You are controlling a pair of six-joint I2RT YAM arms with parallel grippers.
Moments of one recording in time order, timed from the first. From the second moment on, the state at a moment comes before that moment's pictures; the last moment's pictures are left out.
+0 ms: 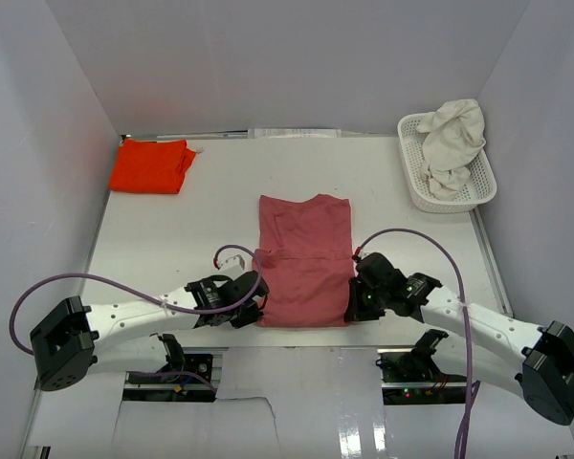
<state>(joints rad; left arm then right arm) -1.08 1.16 0.58 -0.57 -0.28 -1.33 0.82 1.00 0.47 -0.53 -0.13 0.66</state>
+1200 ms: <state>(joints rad) -0.77 1.26 1.08 -0.59 -0.16 -0.95 0.71 1.04 0.97 -0.88 0.03 0.52</state>
